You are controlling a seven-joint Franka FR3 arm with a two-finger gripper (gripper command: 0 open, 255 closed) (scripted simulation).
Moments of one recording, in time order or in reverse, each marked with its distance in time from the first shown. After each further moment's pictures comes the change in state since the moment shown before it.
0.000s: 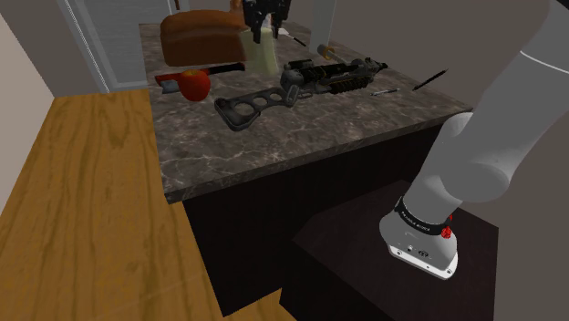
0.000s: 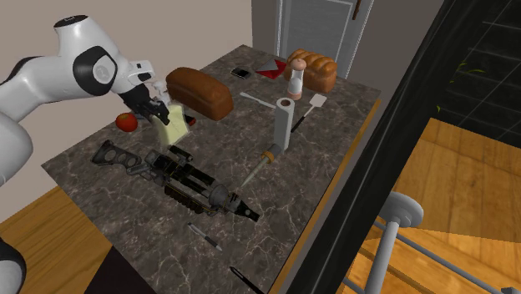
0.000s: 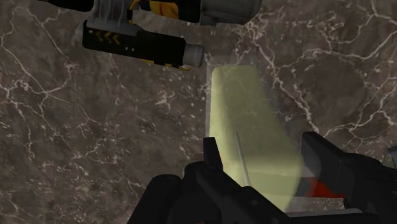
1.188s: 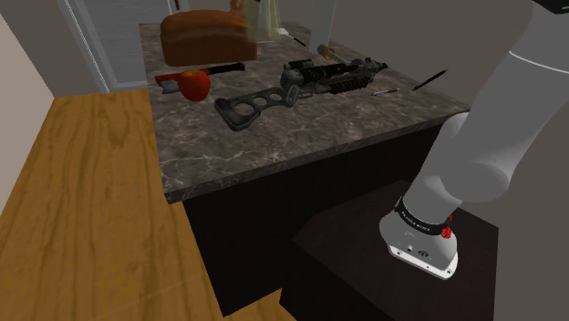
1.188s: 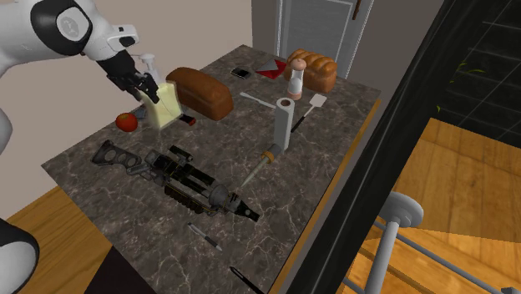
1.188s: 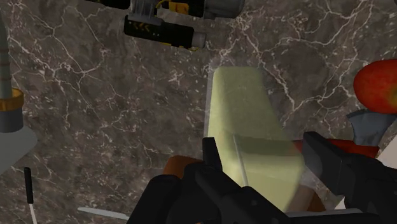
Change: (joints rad) arm 0.002 0.070 0.003 0.329 0.009 -0.256 -0.034
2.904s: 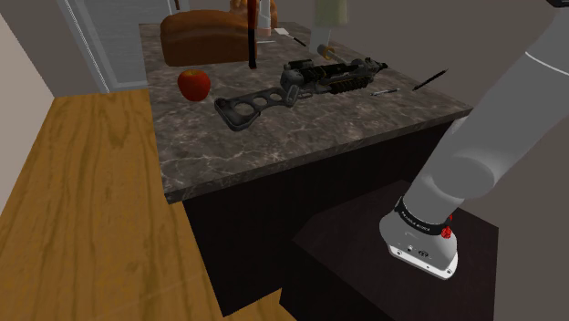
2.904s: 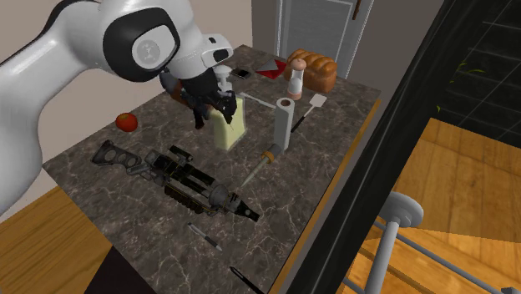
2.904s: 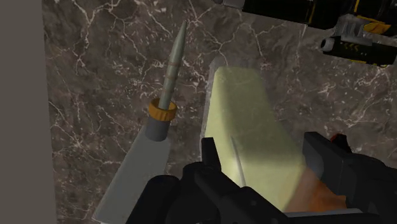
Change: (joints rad) arm -0.205 -0.100 -0.285 -0.049 0.041 0.009 -0.492
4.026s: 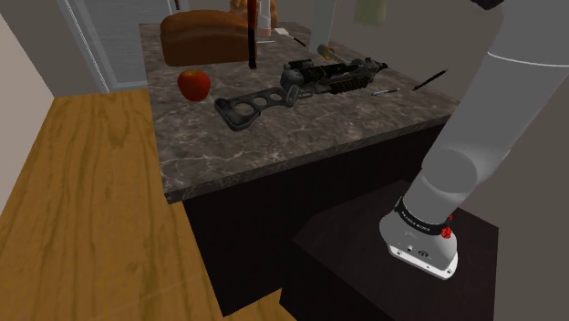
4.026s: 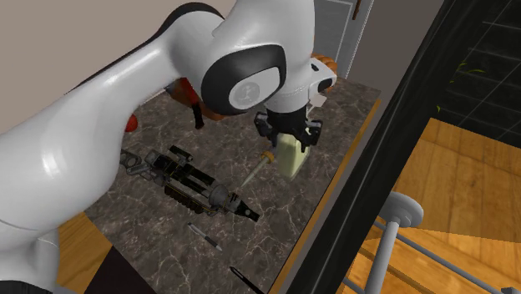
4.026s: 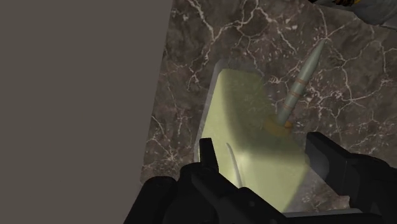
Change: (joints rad) arm -0.230 0.243 -0.254 0.252 0.200 -0.027 -0.450
